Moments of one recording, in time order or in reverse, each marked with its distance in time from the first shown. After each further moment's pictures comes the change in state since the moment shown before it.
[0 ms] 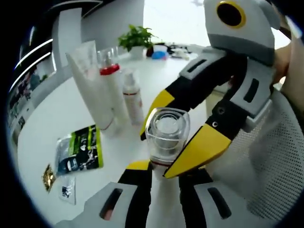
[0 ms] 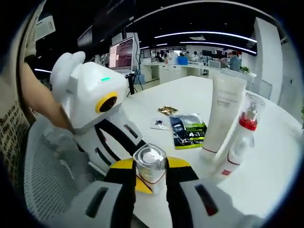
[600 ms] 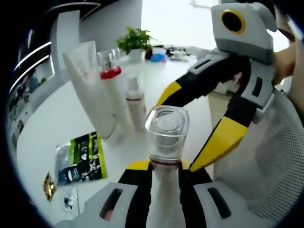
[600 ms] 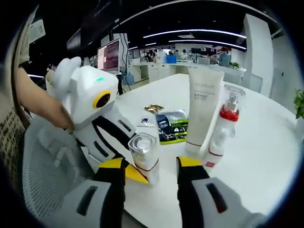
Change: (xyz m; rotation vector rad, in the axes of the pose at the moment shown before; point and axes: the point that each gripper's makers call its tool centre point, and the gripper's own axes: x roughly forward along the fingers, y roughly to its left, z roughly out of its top) left arm 0.012 0.015 0.012 0.018 -0.028 -0.018; right arm -0.018 -0.033 -0.009 0.062 0.003 -0.090
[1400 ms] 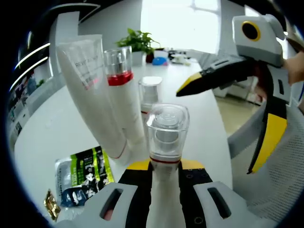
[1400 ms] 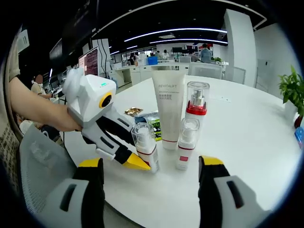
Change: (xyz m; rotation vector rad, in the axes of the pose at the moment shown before) left arm 0.031 0.033 0.025 0.003 -0.031 -0.016; right arm -0.019 -0.038 -0.001 0.112 -0.017 -0.135
